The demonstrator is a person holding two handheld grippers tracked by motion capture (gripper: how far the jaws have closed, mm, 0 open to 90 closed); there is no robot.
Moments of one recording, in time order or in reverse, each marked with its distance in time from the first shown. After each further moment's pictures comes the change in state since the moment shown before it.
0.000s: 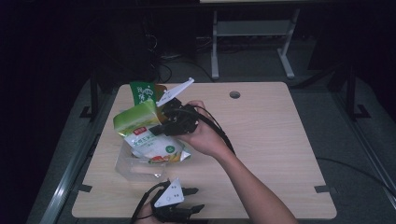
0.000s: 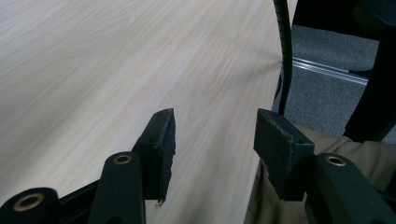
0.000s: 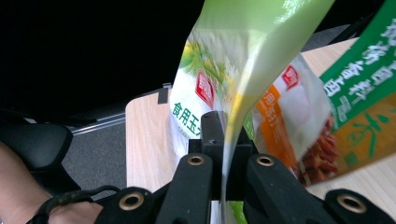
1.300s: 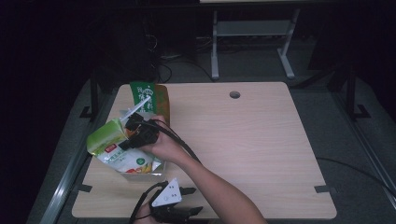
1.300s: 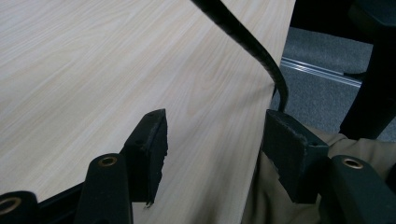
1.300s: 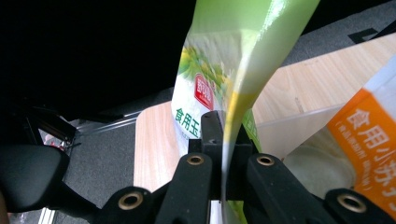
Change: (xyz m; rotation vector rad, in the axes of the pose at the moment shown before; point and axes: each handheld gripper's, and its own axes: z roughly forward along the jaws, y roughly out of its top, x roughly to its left) left arm 0.001 -0.005 -0.002 -0.003 -0.015 -0.031; right arm -0.002 0.007 0.123 0.065 0.134 0.038
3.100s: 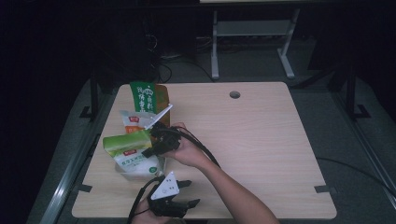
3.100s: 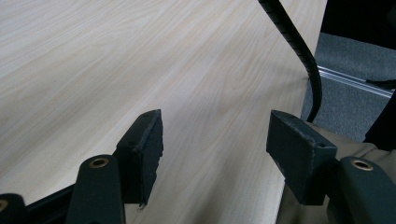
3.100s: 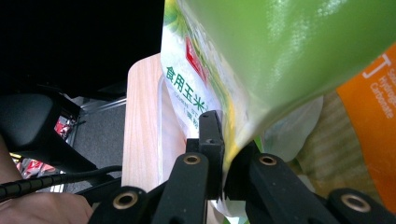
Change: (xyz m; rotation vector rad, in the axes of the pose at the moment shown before) left arm 0.015 -0.002 -0.001 0.003 0.070 -0.044; right arm -0.022 -0.055 -0.019 0.064 0.022 0.027
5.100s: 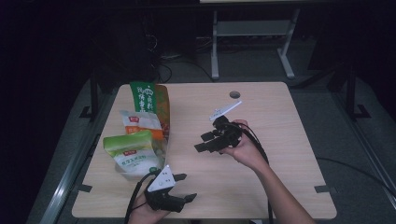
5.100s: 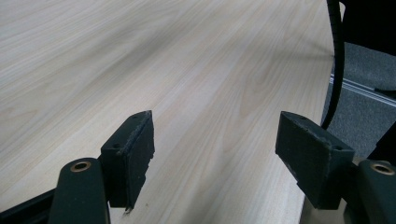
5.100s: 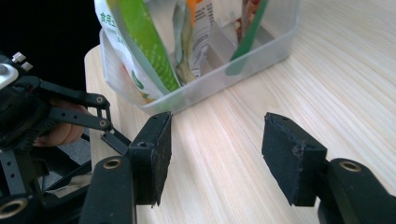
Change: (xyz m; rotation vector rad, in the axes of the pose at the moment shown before) left arm 0.017 0.002 -0.003 0.002 0.028 -0.025; right arm -0.028 -0.098 -0.129 -0.094 -0.171 0.165
